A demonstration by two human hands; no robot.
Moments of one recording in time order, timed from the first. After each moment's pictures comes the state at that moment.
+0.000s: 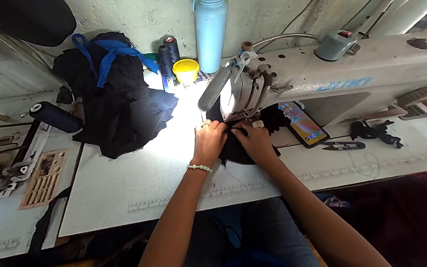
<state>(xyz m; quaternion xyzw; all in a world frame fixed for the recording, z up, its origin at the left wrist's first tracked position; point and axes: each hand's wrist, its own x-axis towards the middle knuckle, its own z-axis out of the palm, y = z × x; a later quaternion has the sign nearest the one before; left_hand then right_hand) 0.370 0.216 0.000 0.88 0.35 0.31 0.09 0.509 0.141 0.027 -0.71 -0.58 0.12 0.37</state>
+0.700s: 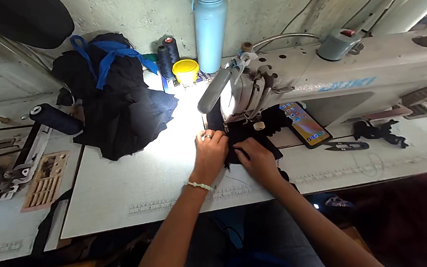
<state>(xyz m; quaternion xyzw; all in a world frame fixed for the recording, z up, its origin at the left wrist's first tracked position) 0.359 0.189 -0.013 0.89 0.34 0.30 0.02 0.506 0.104 -0.017 -0.65 -0.66 0.02 0.37</state>
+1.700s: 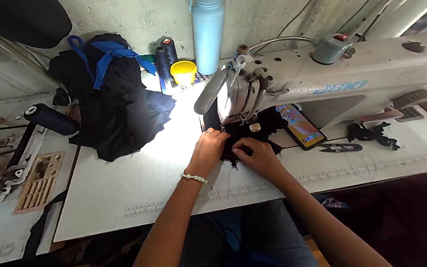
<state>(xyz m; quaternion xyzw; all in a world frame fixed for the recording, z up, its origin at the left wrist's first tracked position) 0.360 0.204 0.006 0.90 0.29 0.28 0.17 0.523 0.107 0.022 -0.68 -0.62 0.21 0.33</state>
